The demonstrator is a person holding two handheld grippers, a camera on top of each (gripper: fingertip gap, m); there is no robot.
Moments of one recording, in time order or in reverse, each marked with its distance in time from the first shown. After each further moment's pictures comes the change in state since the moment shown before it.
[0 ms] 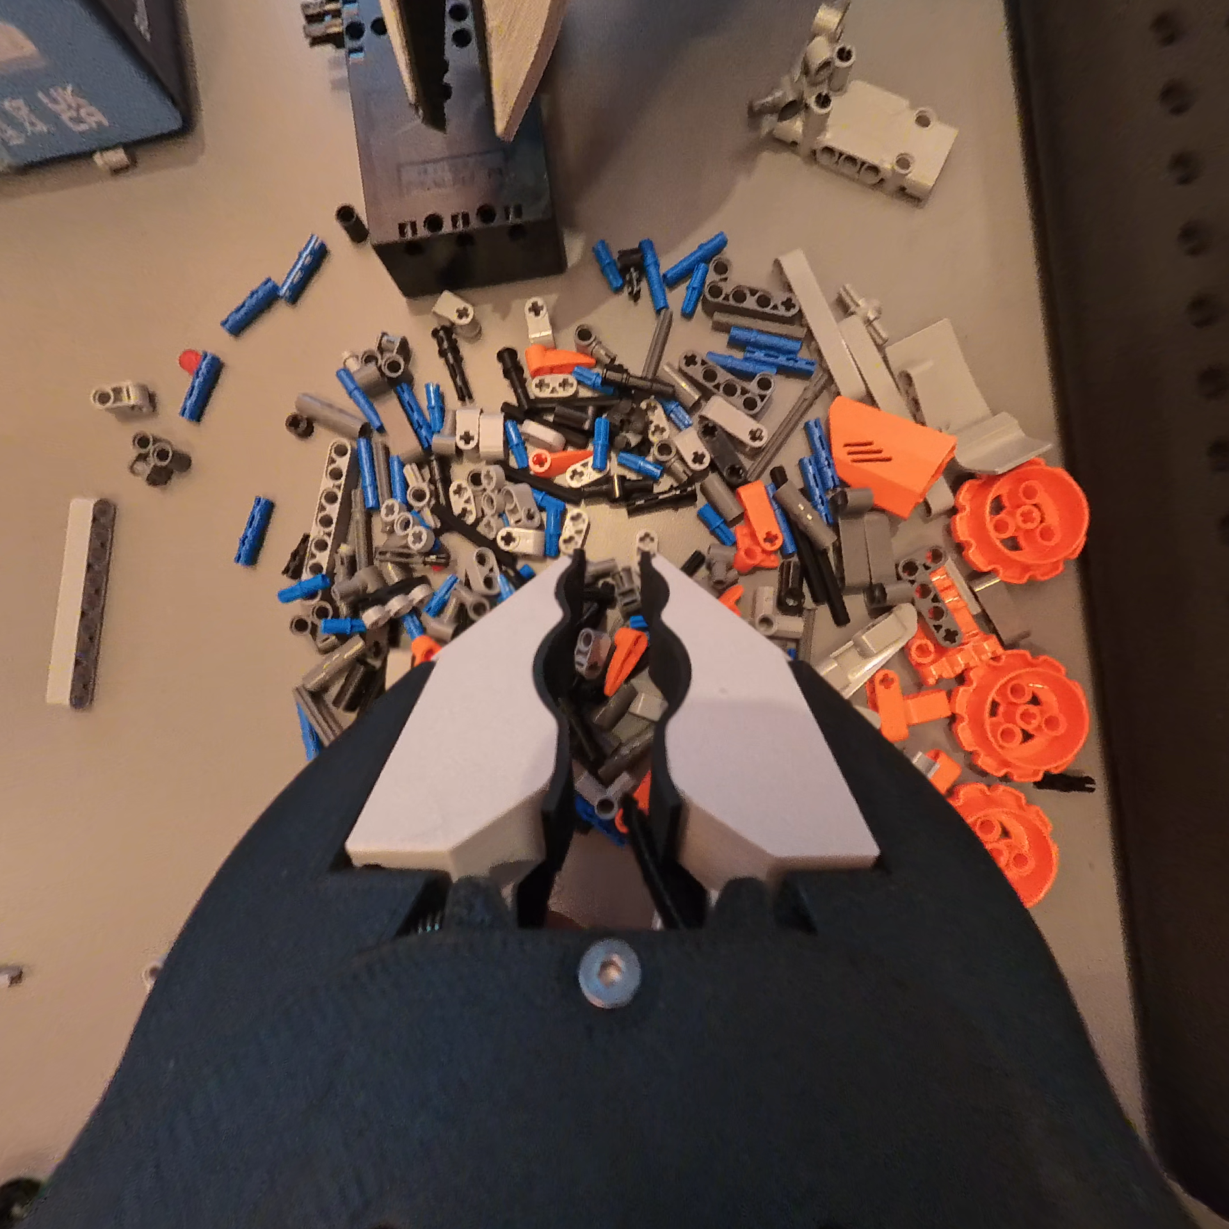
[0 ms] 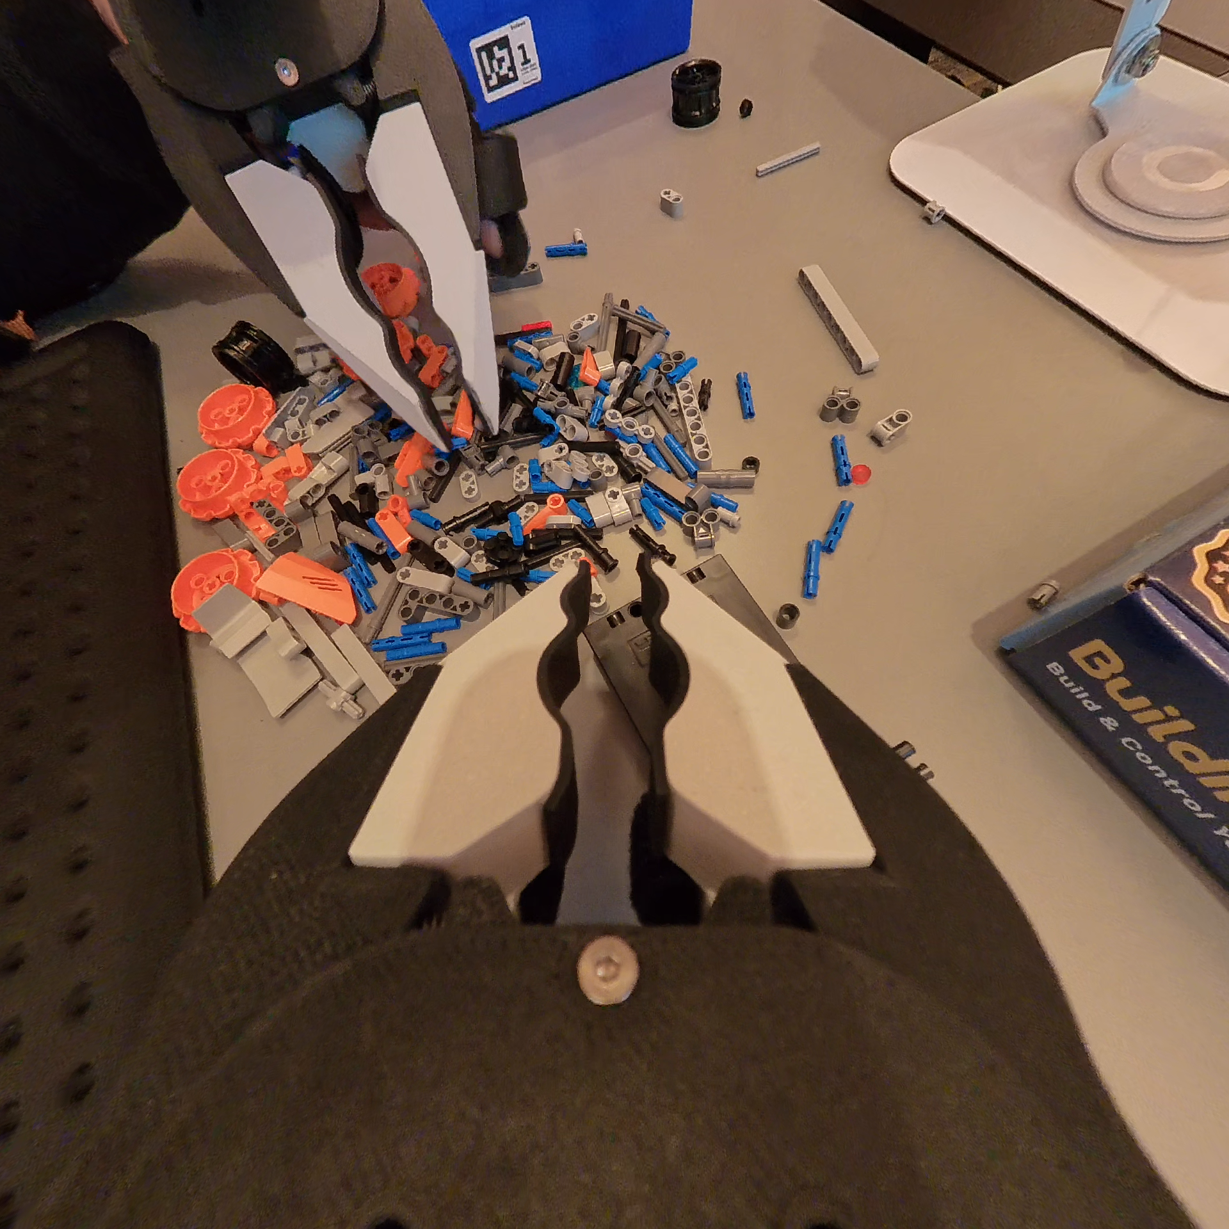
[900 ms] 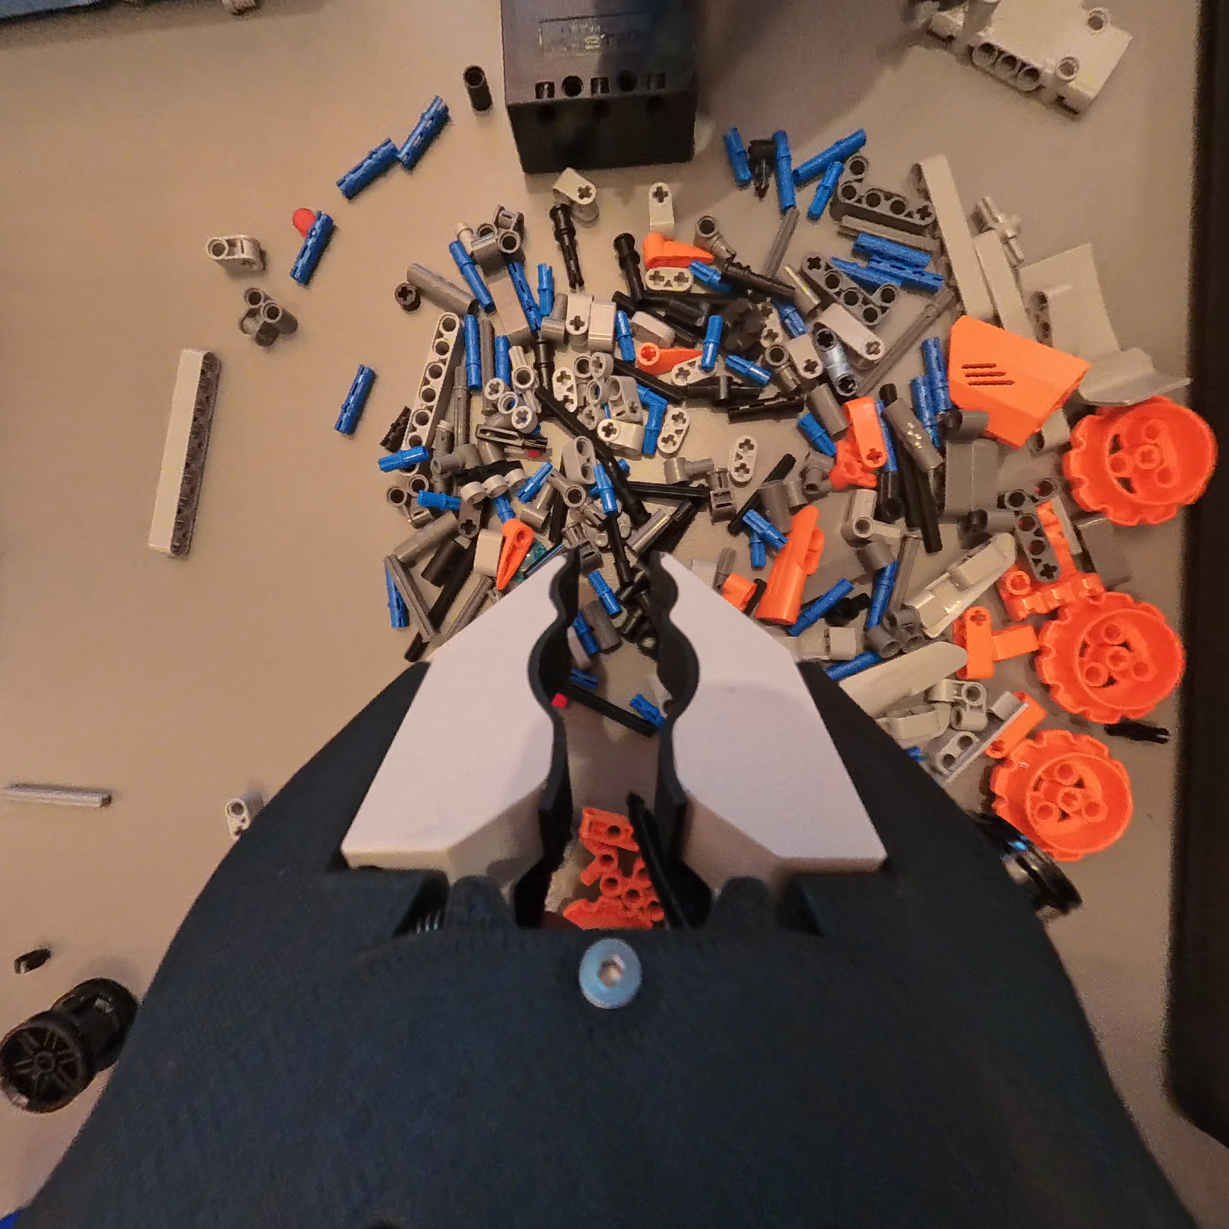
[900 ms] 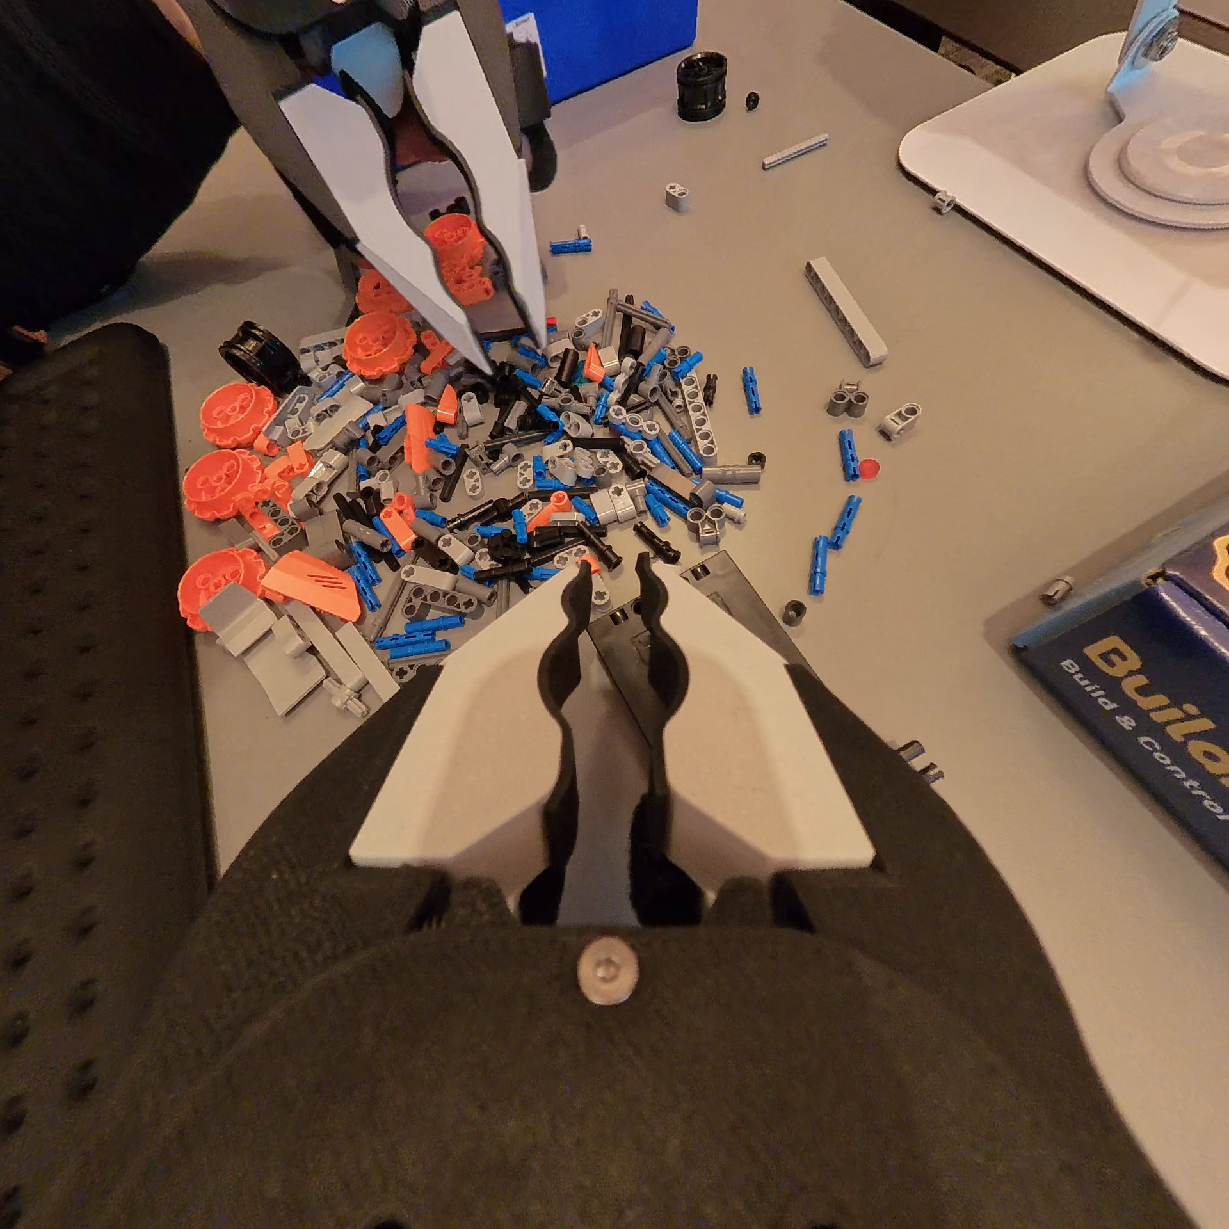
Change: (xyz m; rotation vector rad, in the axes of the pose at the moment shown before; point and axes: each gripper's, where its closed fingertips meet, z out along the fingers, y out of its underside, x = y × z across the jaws) left arm -0.028 0.028 -0.020 -0.059 -0.081 -0.077; right arm -0.001 0.002 0.001 0.000 -0.013 0.011
